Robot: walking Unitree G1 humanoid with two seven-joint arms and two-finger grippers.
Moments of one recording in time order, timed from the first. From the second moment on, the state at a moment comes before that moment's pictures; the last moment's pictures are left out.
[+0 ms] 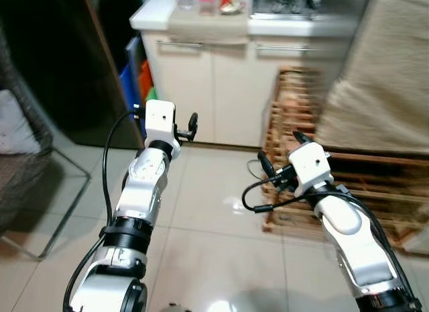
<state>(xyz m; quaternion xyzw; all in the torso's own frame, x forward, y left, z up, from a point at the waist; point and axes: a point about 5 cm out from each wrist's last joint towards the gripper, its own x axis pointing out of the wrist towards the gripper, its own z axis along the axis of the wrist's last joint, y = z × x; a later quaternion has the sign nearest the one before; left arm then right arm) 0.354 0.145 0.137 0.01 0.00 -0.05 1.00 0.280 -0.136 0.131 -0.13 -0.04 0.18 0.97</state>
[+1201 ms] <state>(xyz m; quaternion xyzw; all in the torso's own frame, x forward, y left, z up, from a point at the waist) 0.338 0.123 0.135 -0.08 -0.02 -0.17 0.98 0.280 -0.201 0.110 -0.06 0.01 -0.06 1.00</state>
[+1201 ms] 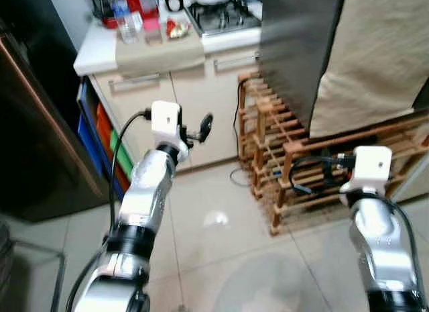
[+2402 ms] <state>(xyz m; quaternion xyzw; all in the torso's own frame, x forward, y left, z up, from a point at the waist) 0.341 0.140 0.113 -0.06 0.02 -0.10 0.99 0.274 -0.197 0.115 -0.05 -0.02 -0.05 1.00</state>
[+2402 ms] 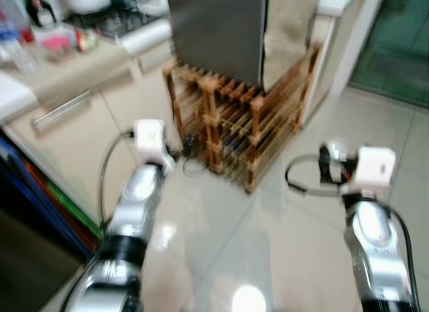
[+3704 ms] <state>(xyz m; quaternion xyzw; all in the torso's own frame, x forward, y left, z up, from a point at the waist) 0.355 0.135 0.134 -0.10 -0.01 -0.08 0.99 0.281 -0.189 0.117 -0.07 -0.03 -0.03 1.00</state>
